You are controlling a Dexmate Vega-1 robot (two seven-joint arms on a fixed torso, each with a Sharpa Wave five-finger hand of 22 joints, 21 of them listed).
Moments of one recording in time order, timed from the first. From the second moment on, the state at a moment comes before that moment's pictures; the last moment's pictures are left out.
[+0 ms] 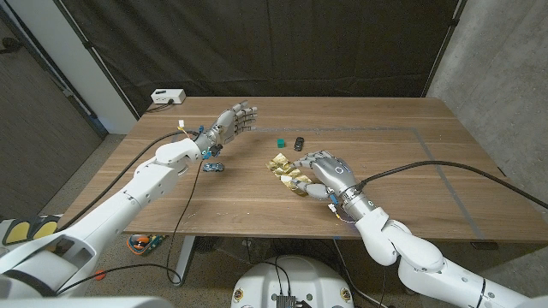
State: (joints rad) left arm 0.74 0.67 0.45 -1.40 -0.66 -0.12 -0.34; left_hand 0.11 0.07 0.38 0.15 0.22 0.07 -0.03 0.21 0.19 0.05 0.07 0.26 0.20 -0.04 0.11 0.23 0.20 -0.17 0.16 0.78 0.18; right arm -1.19 -0.87 -0.70 -2.10 -0.89 -0.25 -0.40; right_hand 0.81 -0.08 0.33 -0.07 0.27 0.66 -0.18 0.21 0.19 0.59 -0.16 0.26 0.20 0.43 -0.05 0.23 0.28 0.19 -0.02 0.69 0.20
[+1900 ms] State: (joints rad) left arm 0.72 0.64 0.44 -1.36 -0.71 -0.15 -0.43; left_hand 0.07 0.05 0.34 0.16 0.24 0.09 -0.03 0.21 0.19 0.07 0.08 0.25 0.20 -0.03 0.11 0.23 0.20 -0.17 0.17 0.77 0.19; right arm -1.18 -0.85 -0.73 -2.06 -1.15 -0.36 -0.13; right_hand 1.00 -0.02 0.40 -0.15 0.37 0.60 -0.22 0.23 0.19 0.53 -0.20 0.26 0.22 0.42 -0.04 0.23 0.30 0.18 -0.04 0.72 0.20
